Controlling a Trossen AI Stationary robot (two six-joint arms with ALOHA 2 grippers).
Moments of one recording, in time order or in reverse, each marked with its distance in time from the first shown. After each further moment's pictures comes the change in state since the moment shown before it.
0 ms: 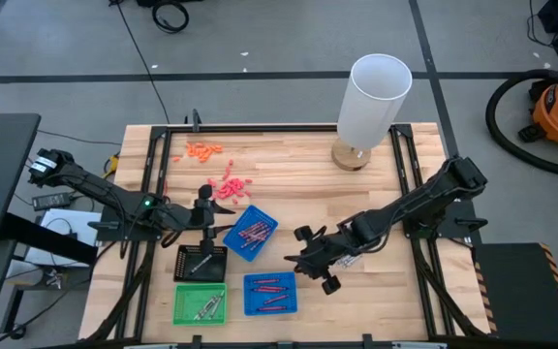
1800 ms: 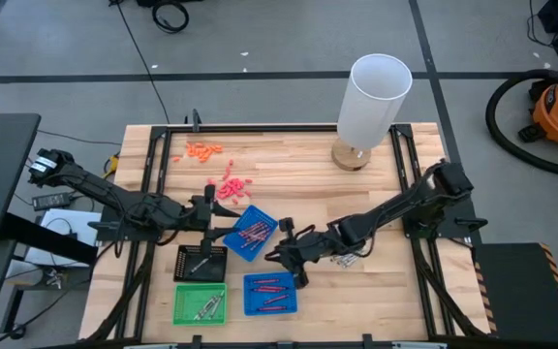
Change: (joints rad) left arm 0.000 0.000 0.001 0.261 0.101 -0.024; right arm -0.043 0.123 -0.001 0.426 0.226 -0.100
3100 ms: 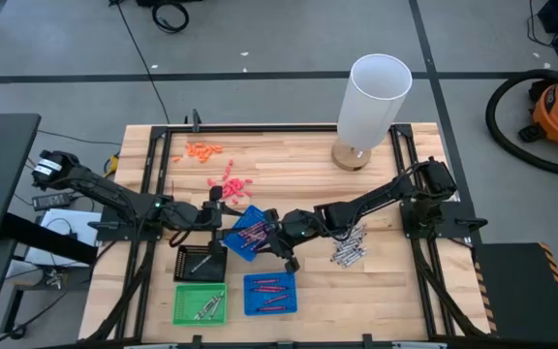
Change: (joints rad) left arm 0.054 0.124 -0.001 -0.043 -0.007 0.152; right arm -0.162 0.093 -0.001 0.139 -0.294 -0.118
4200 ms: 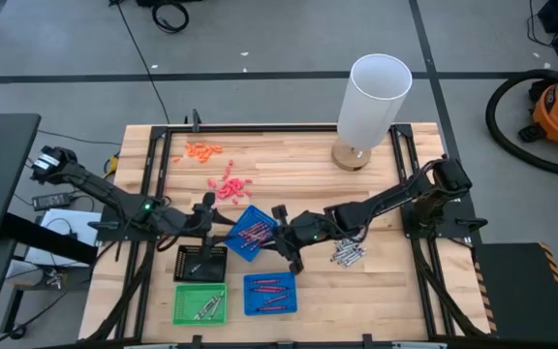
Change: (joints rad) left arm -0.117 -0.105 0.000 -0.096 -0.023 -0.203; right arm 0.065 -0.108 0.000 -0.080 0.182 -0.026
